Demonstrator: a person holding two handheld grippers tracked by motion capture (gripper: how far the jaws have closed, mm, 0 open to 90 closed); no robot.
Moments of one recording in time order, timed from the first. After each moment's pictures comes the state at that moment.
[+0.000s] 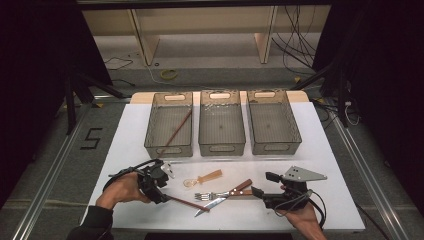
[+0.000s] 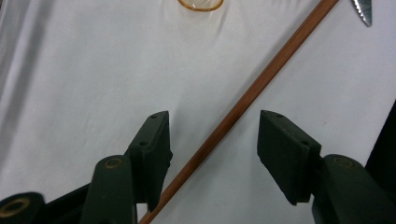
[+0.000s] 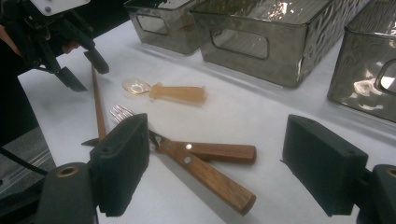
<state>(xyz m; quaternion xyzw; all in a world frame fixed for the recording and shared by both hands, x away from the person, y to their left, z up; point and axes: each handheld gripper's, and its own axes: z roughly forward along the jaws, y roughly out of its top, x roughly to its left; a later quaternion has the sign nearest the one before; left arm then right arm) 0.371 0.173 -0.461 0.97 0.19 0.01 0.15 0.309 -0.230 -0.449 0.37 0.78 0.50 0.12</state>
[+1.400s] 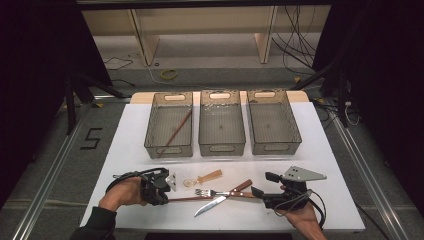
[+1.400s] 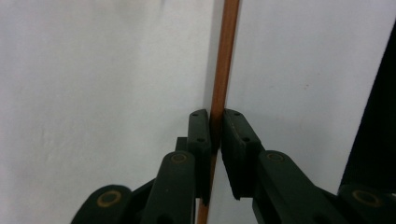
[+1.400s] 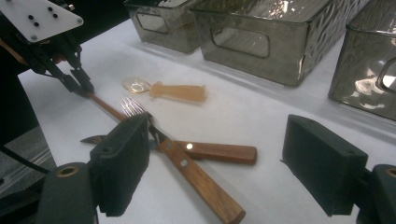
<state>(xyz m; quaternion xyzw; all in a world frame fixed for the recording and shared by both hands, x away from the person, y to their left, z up) 0.358 0.163 -0.468 0.99 0.08 0.00 0.10 0.310 -0.229 -0.450 0.37 0.78 0.49 0.11</state>
